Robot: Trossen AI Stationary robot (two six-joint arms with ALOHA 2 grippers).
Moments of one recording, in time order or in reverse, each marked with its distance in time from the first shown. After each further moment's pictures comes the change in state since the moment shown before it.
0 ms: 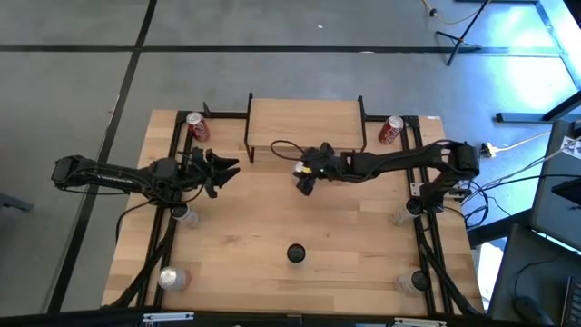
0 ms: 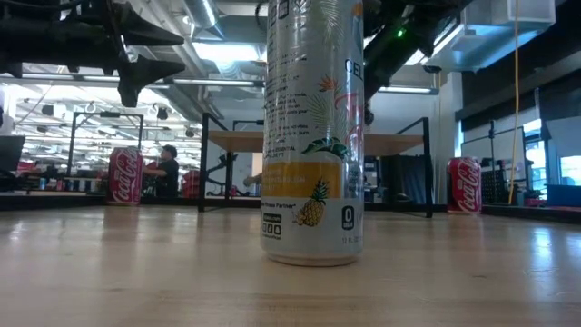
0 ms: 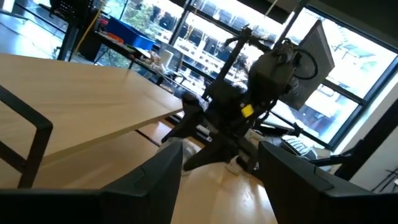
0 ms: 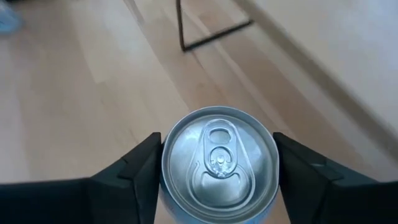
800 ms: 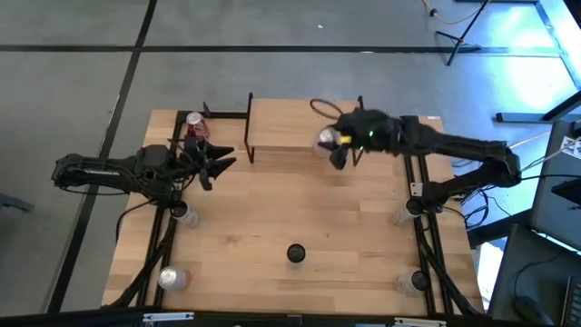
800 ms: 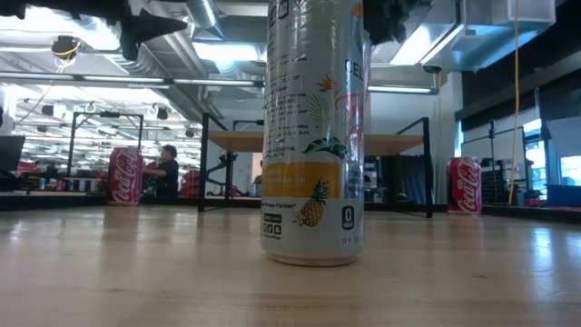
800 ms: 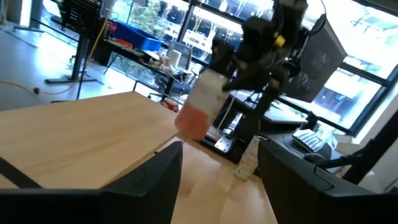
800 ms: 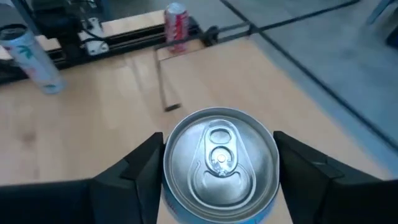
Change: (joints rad) left arm -0.004 0.000 0.328 -0.397 -0.035 0.085; right arm -0.135 -0.364 0.243 -0.435 -0.082 -0.205
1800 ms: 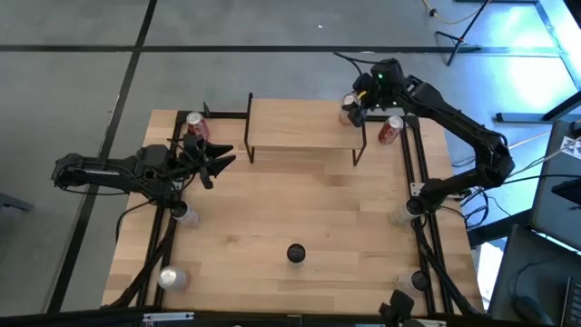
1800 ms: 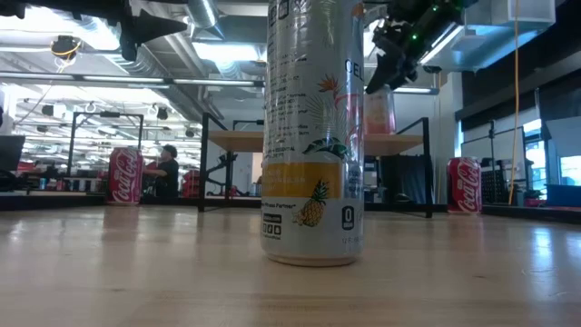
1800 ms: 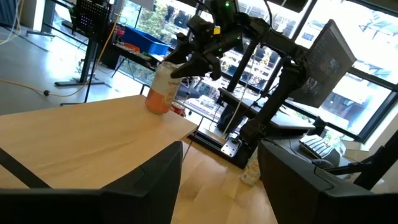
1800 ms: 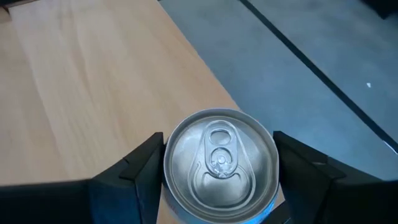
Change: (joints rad) left arm 0.000 0.001 0.000 0.009 -0.034 0.000; right arm -0.535 0.093 0.041 -0.123 -0.330 -0.301
